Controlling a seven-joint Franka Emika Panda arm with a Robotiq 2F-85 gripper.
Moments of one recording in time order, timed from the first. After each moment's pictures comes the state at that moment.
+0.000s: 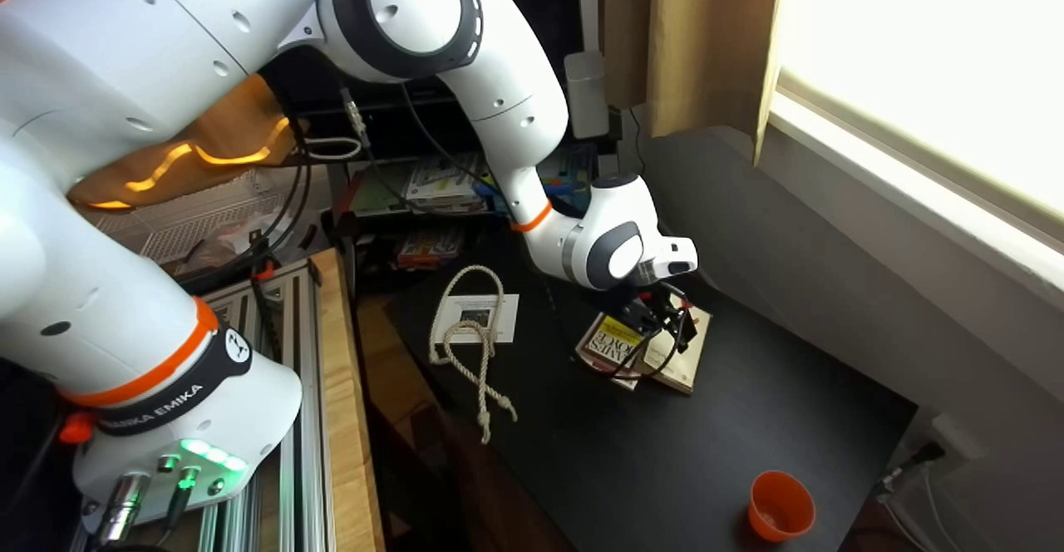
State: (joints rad) arm 0.35 1.28 -0.30 -1.68 -0.16 3.02 0.15
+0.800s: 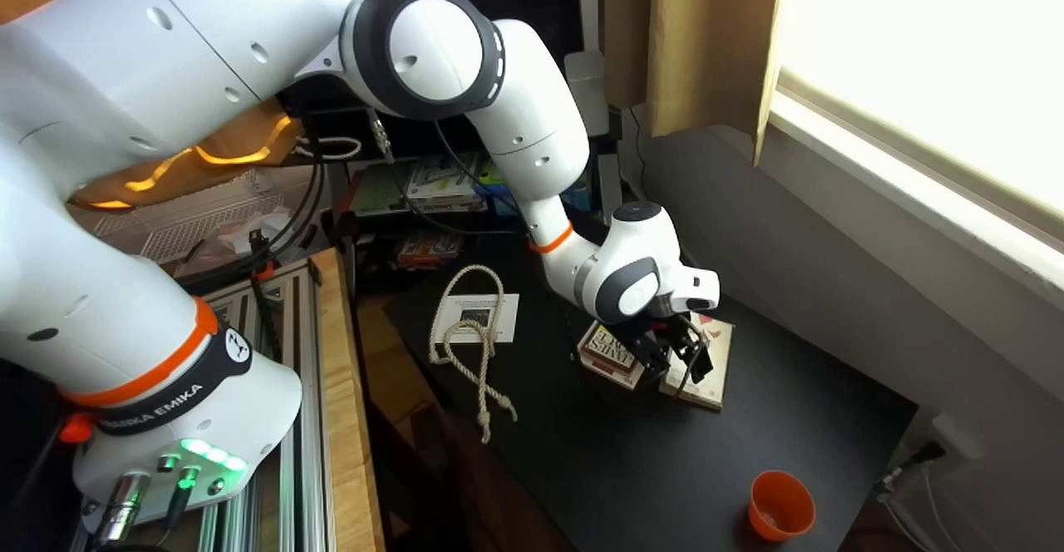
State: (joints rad) arm 0.25 1.36 -0.28 -1.61 -0.08 3.06 0.15
